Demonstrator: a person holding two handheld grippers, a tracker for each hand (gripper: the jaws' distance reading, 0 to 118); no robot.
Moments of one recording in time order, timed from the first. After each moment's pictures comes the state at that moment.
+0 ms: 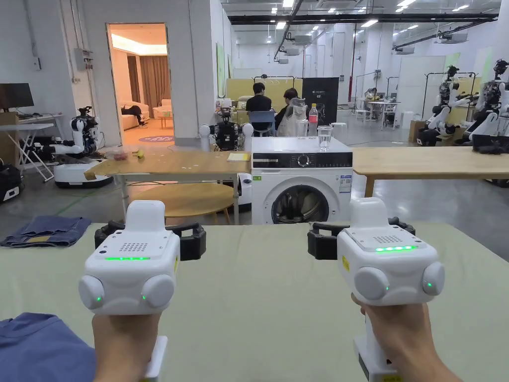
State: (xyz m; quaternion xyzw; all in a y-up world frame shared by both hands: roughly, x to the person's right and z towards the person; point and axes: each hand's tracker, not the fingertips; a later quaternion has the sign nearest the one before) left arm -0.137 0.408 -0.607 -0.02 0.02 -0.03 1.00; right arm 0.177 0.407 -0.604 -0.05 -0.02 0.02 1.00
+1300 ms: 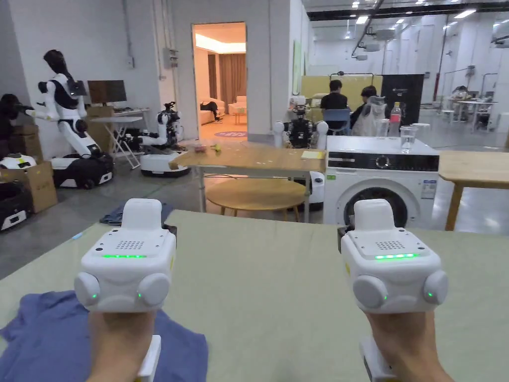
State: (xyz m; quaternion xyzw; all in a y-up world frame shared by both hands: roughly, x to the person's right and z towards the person) left arm -0.272 0.408 -0.545 -0.03 0.15 -0.04 0.99; right arm 0.044 0.400 -0.612 -0.03 0.07 0.04 1.00
